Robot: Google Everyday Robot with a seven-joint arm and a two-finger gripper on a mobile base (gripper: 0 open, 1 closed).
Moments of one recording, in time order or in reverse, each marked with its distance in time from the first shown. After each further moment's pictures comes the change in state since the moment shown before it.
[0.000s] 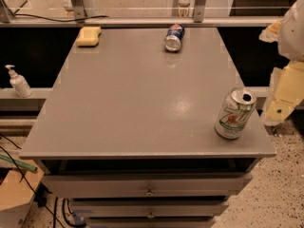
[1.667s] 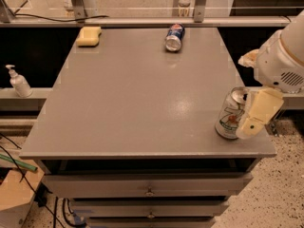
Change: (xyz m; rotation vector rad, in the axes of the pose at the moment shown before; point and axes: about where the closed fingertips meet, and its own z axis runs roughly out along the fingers) arm -0.006 0.006 0.066 -0.065 -0.117 0.022
